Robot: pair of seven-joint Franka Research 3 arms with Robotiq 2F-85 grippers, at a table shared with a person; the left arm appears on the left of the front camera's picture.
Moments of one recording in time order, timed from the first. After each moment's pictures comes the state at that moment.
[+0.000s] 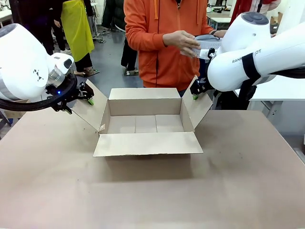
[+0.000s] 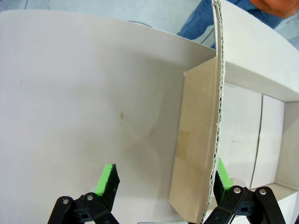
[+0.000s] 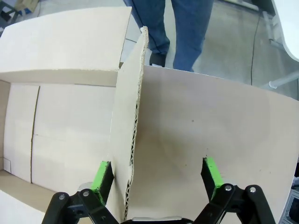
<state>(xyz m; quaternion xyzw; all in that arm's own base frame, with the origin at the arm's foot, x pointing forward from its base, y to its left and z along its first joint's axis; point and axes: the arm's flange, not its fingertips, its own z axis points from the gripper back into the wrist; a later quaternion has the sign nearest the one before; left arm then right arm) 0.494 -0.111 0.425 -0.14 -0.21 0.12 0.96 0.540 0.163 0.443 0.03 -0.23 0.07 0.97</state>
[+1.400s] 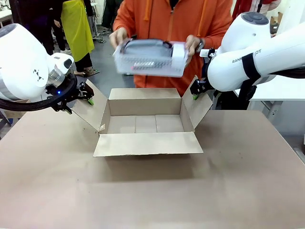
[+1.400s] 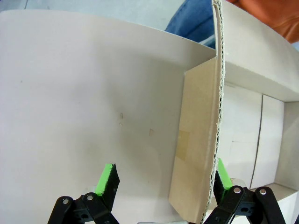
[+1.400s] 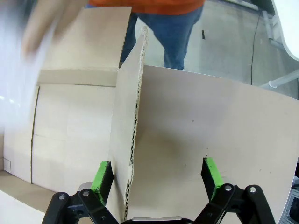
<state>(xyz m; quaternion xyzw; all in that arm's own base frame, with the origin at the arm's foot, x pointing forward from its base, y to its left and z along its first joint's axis) 0.494 -0.111 0.425 -0.14 -0.21 0.12 0.96 0.540 0.163 0.443 0.03 -0.23 0.07 0.97</state>
